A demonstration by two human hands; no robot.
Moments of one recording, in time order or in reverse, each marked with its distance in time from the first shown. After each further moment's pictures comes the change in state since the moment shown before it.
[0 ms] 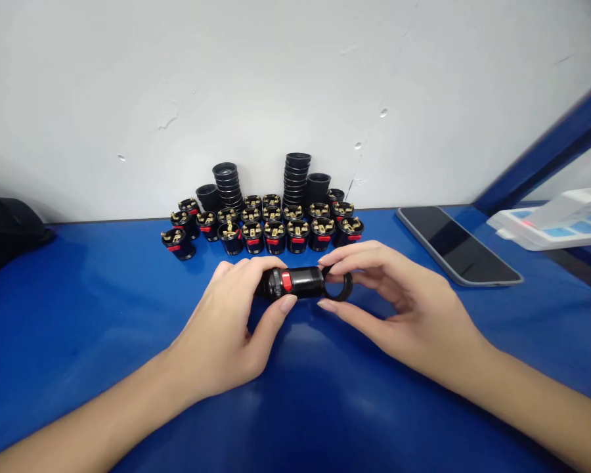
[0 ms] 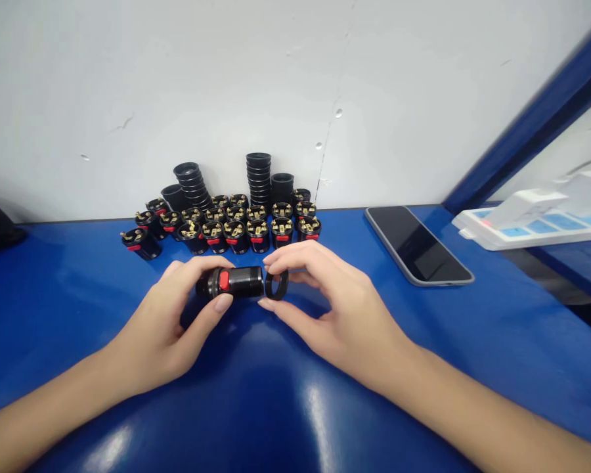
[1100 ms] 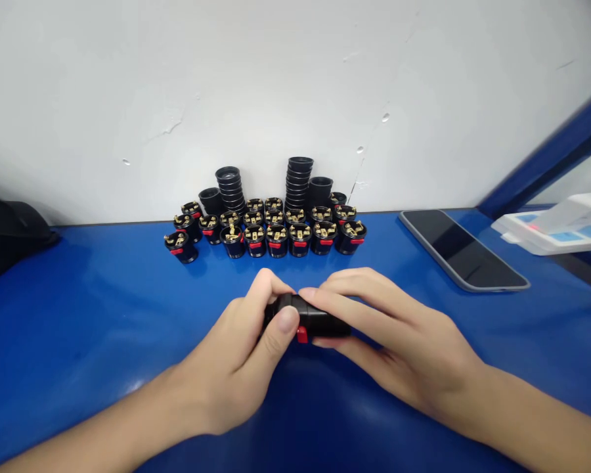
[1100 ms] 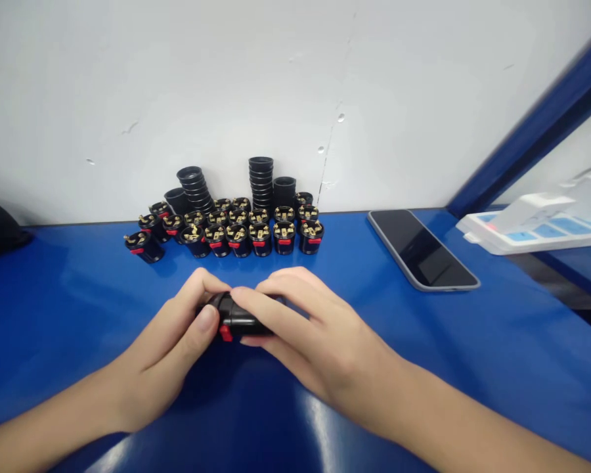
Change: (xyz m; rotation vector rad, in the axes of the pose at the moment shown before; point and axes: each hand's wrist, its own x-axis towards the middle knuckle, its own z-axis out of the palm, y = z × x) left_hand -0.005 0.014 -0.003 -0.495 -0.175 -0.178; right_hand -0.004 -0.012 0.006 -0.308 -0.110 -0.346
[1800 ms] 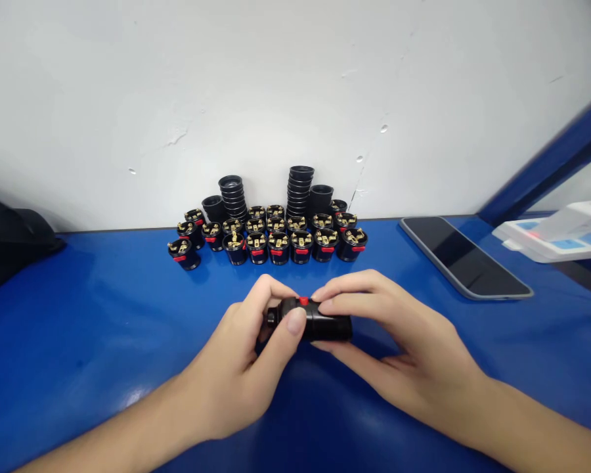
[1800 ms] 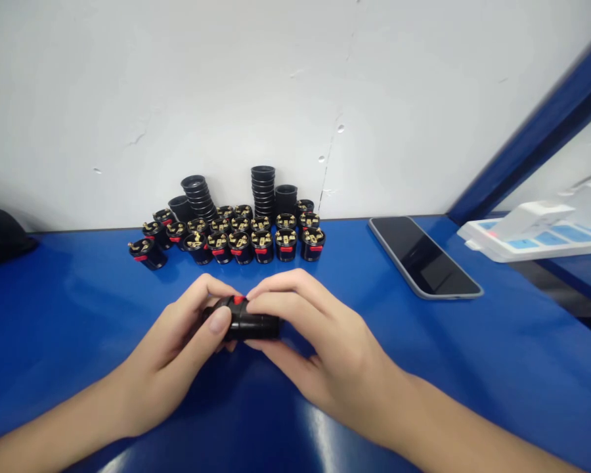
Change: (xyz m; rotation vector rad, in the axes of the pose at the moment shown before) left_hand 0.000 -0.001 0.004 -0.094 0.014 -0.077; right_hand 0.003 -0.001 0.004 0.192 0.077 0.127
